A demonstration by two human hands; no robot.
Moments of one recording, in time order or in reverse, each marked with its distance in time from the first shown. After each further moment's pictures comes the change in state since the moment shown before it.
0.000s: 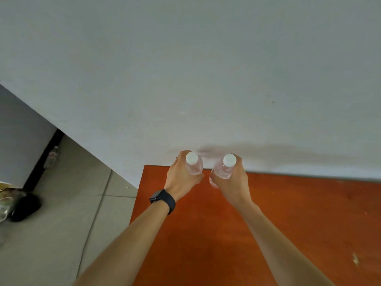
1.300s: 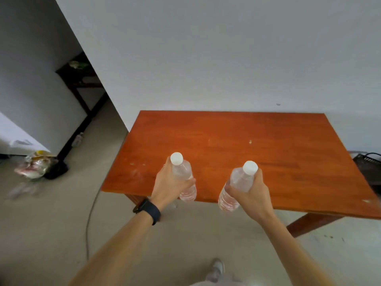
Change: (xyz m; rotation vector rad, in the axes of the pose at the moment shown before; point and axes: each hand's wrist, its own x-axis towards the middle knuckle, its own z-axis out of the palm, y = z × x) left_hand -0.606 0.124 0.103 0.005 0.090 0.043; right_hand -0.552 0.175 -0.314 0.114 0.010 0.015
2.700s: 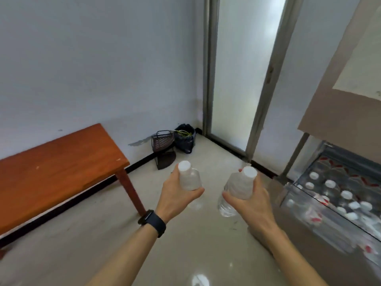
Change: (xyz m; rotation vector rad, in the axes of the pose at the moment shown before) left_hand -0.613 0.415 0.463 -0.194 -0.675 0.608; right_hand -0.586 0.294 -0.620 0.048 0.810 0.103
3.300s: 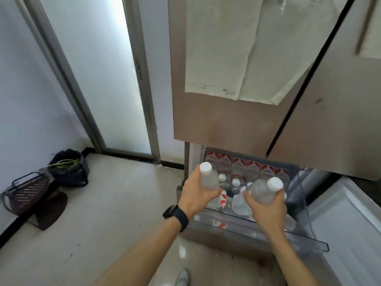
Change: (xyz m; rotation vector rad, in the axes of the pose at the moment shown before) left_hand 0.144 0.121 0.385 -0.163 -0.681 0.275; right_hand 0.079 0.195 -0.241 -0.071 0.902 0.429
